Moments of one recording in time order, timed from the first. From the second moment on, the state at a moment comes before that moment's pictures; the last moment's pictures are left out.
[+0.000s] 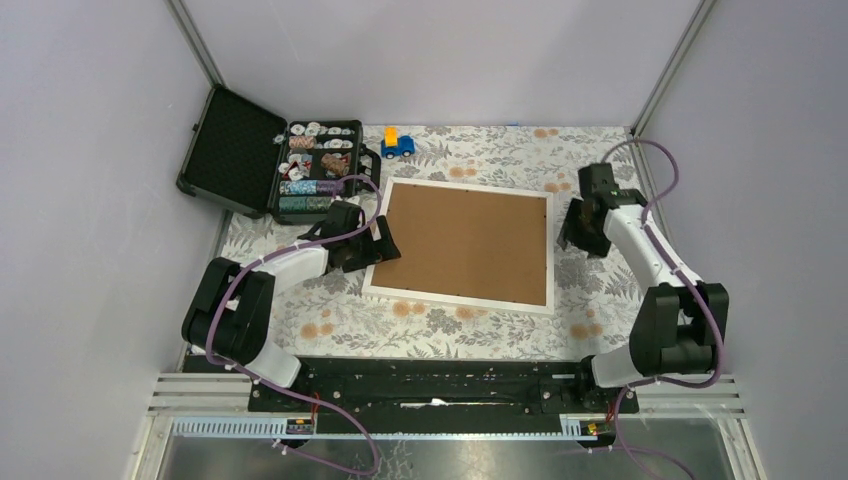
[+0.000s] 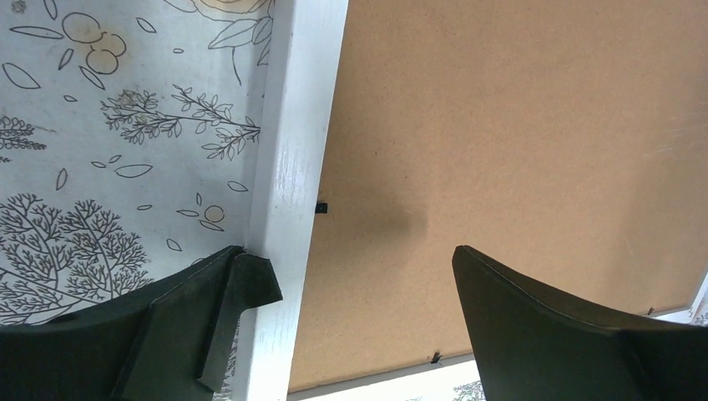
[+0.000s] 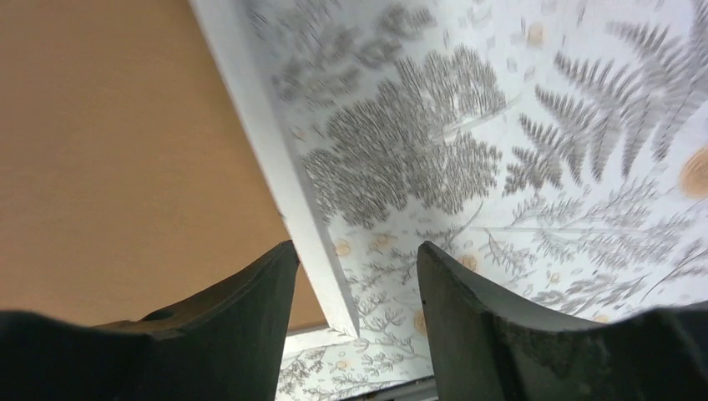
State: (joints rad) left arm -0.36 1.54 0.76 -0.11 0.17 -0.61; right arm 0.11 1.49 1.17 -0.88 0.20 0.41
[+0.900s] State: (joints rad) left arm -0.36 1.54 0.76 -0.11 0.18 -0.61; right arm 0.04 1.60 0.96 -0.64 -0.02 0.41
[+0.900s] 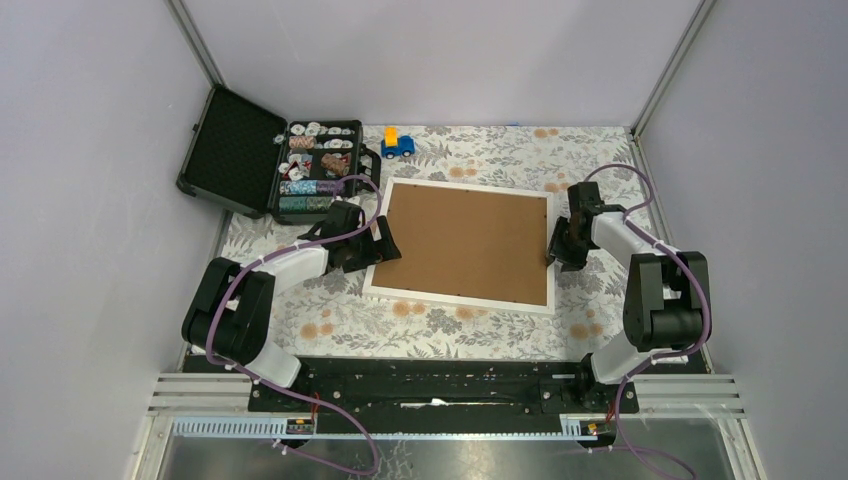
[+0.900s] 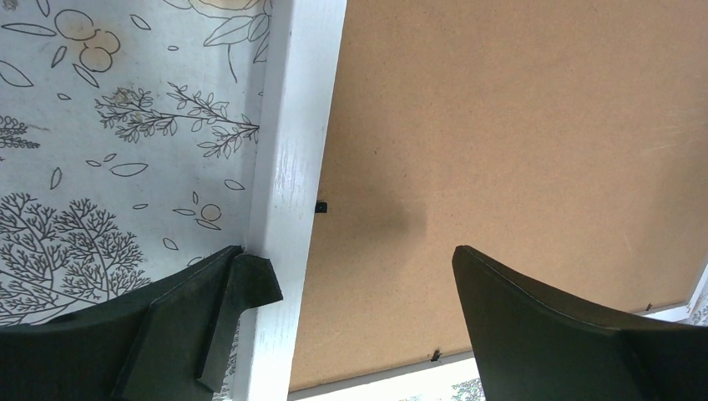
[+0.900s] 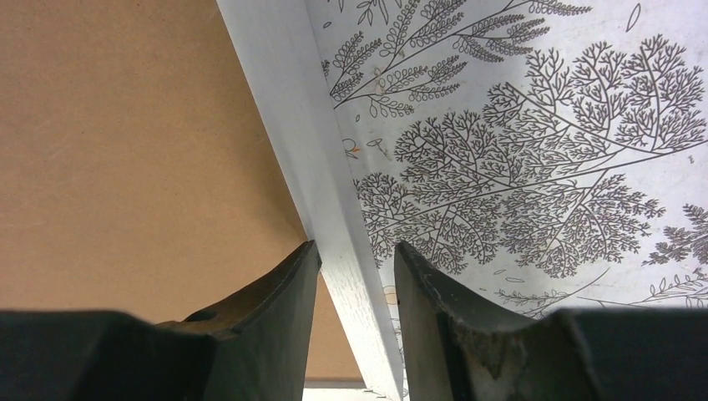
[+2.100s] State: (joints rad) left arm -0.37 1.54 0.76 -0.11 0.20 -0.61; right arm 0.03 1.56 0.93 -0.65 -0.02 0.41
